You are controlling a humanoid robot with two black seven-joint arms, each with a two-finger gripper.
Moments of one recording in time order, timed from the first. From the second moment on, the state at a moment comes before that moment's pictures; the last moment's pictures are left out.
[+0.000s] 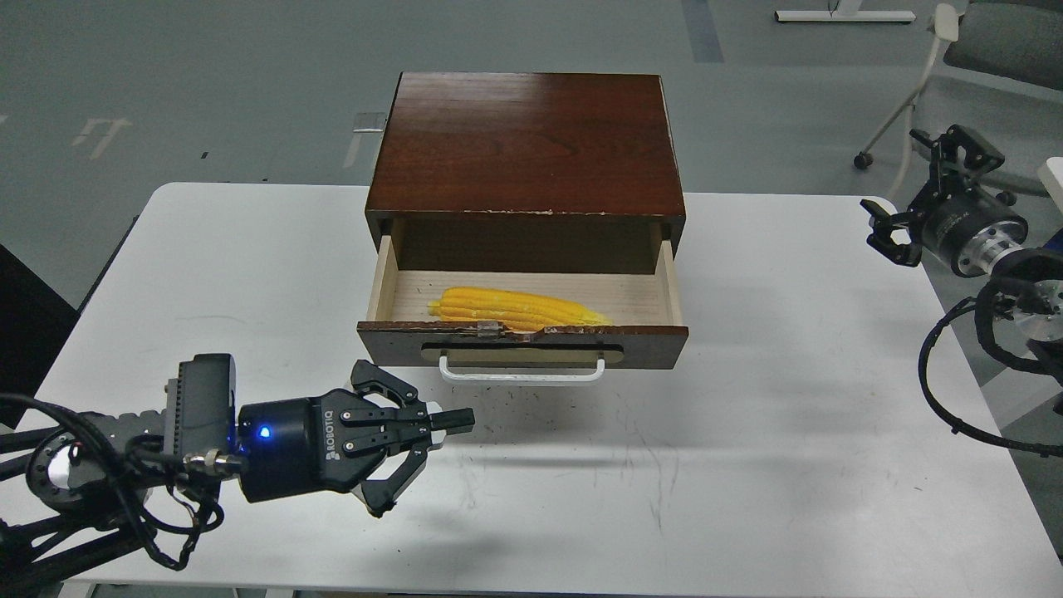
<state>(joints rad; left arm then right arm) -0.59 0.87 -0.24 -1.66 2.18 0.49 -0.49 0.85 -0.57 0.38 0.54 0.20 0.39 0.15</state>
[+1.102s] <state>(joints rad) -0.60 0.66 -0.23 -1.50 2.18 0.39 -0.49 0.83 -0.51 0.35 0.41 0.19 0.38 0.15</state>
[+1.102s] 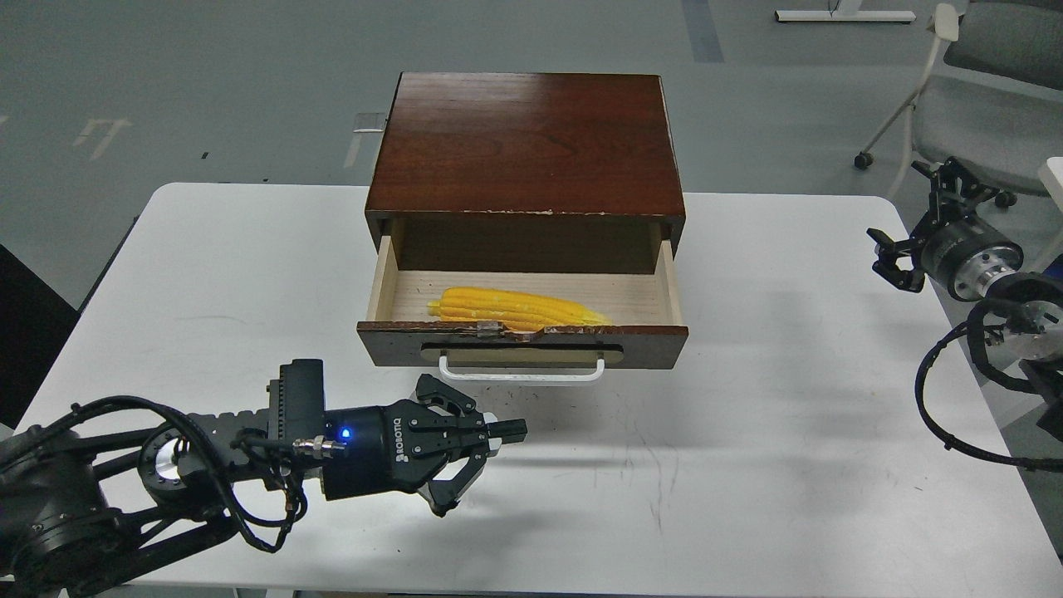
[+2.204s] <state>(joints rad) -0.59 0.59 -0.32 -1.41 2.18 0.38 -0.45 0.81 -0.50 0.35 0.41 0.19 0.38 0.15</state>
